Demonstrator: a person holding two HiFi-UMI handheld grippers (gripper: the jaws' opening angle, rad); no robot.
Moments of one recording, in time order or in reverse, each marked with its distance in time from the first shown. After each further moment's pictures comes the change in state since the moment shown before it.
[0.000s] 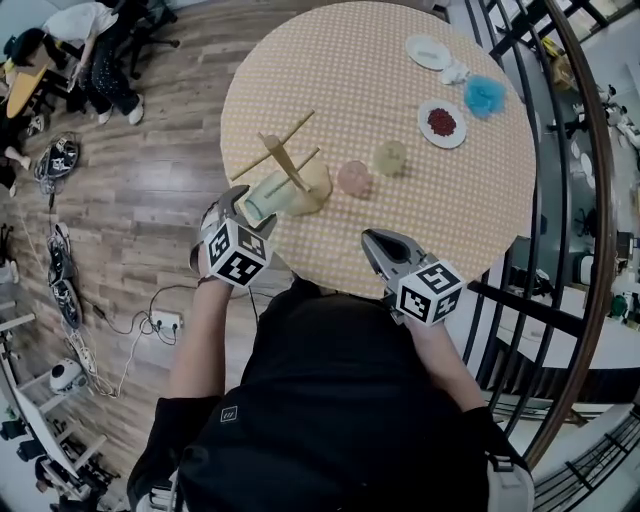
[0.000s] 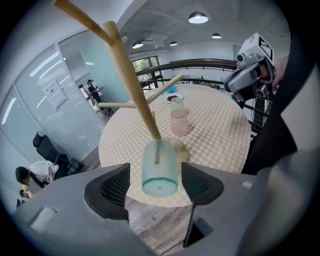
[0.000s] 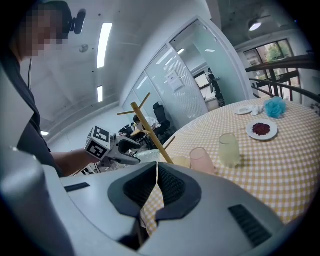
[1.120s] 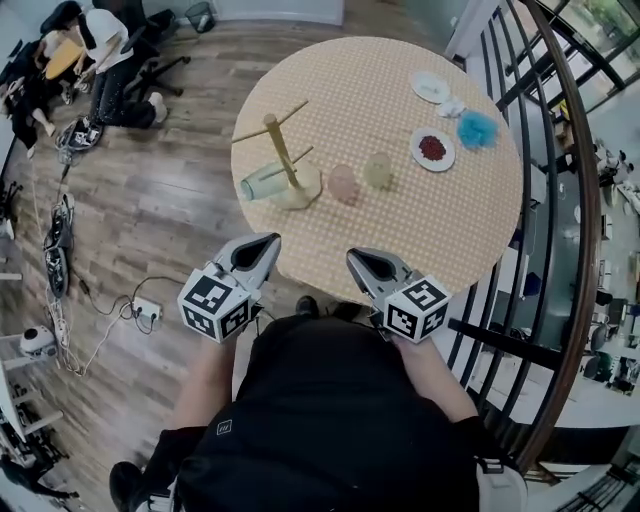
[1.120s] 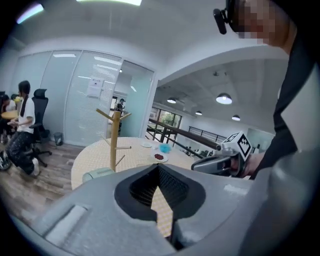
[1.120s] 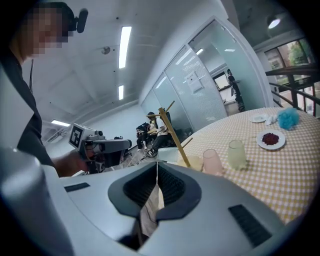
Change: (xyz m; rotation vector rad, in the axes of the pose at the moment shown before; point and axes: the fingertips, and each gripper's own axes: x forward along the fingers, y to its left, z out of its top) left arm -0.153 -0.112 0.080 -0.603 -0.622 -0.076; right arm -0.072 0.046 -0.011 -0.137 0.010 0.187
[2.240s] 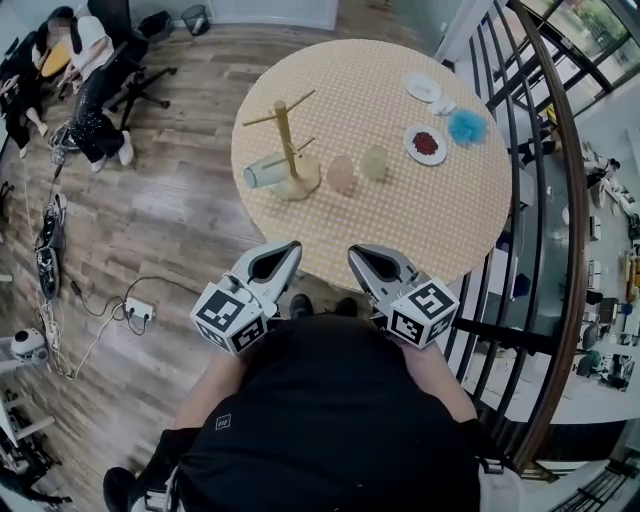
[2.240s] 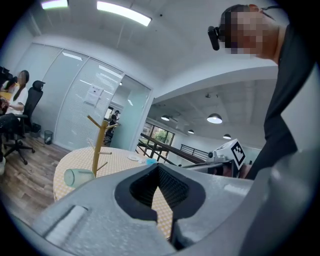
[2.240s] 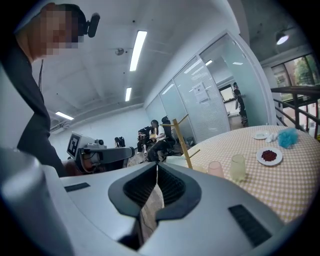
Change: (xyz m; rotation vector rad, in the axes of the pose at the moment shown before) left arm -0.024 -0.059 0.008 -0.063 -0.218 -0.108; right arm -0.027 0.044 0.019 -0.116 -0.072 -0.010
